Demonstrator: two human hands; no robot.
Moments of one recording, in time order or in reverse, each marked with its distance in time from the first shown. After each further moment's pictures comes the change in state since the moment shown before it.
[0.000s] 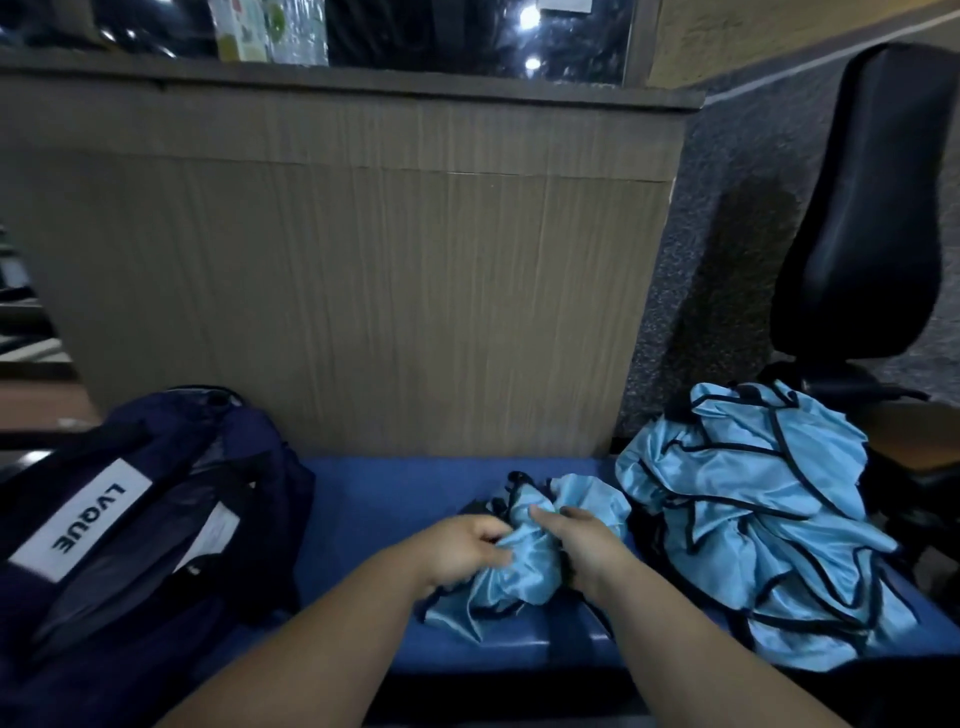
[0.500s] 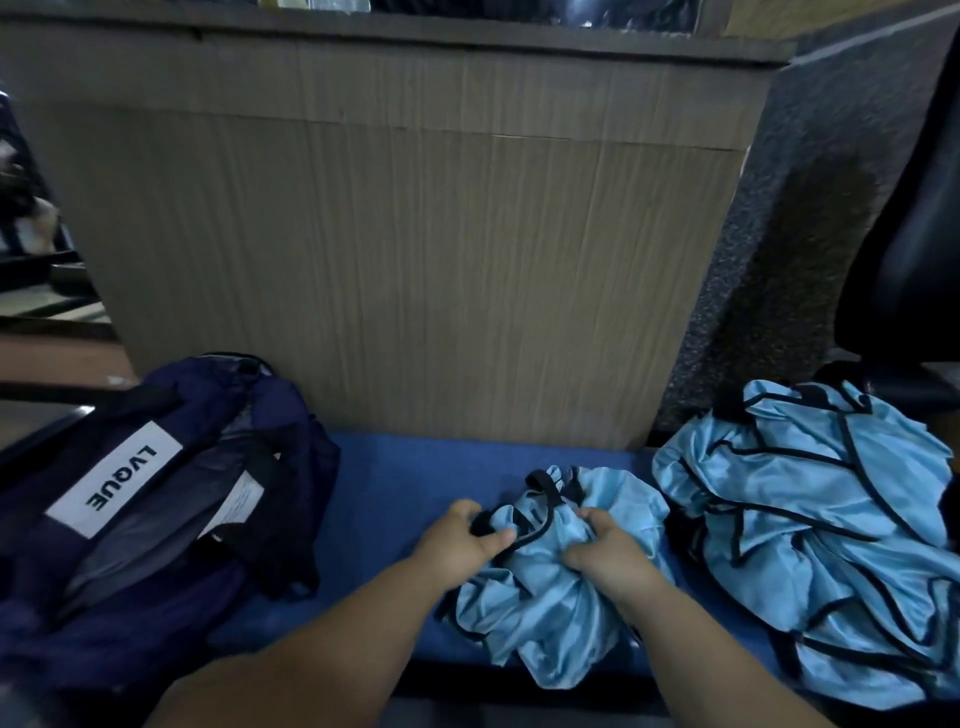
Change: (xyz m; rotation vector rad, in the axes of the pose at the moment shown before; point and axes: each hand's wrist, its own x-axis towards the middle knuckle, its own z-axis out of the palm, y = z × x) left_hand 0.021 -0.047 0.002 -0.031 0.361 -0.165; right_hand 0.002 0.010 -0.004 -0.373 -0.019 -0.122
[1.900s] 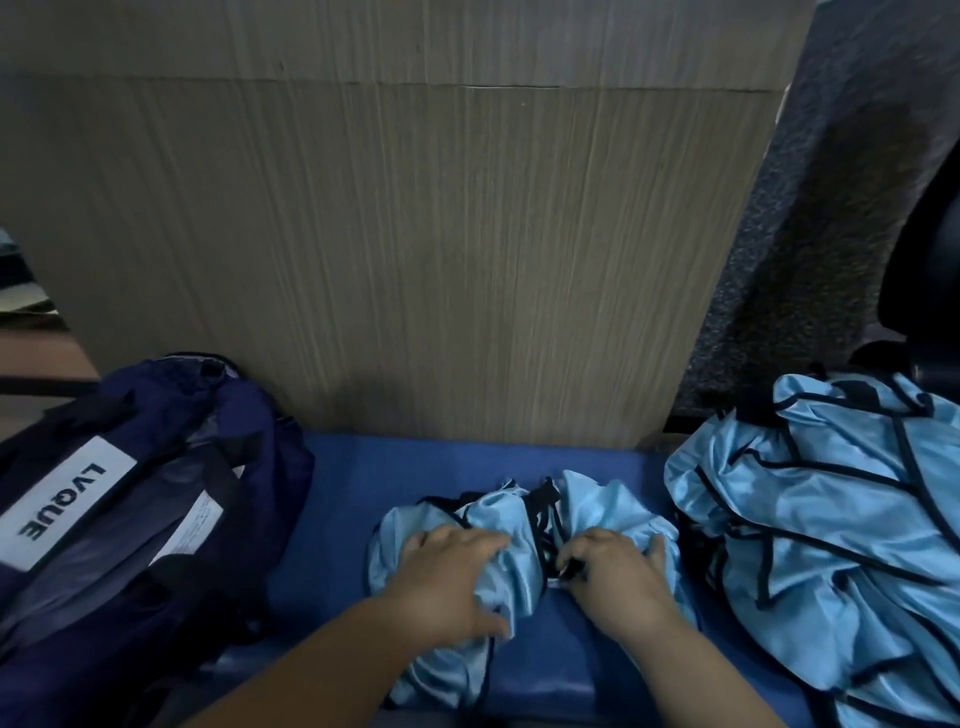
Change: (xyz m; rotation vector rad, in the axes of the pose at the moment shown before) left_hand 0.006 0.016 0.002 0.825 -0.117 0.245; right_hand 0.046 0.020 -0.014 -0.953 0.126 -0.294
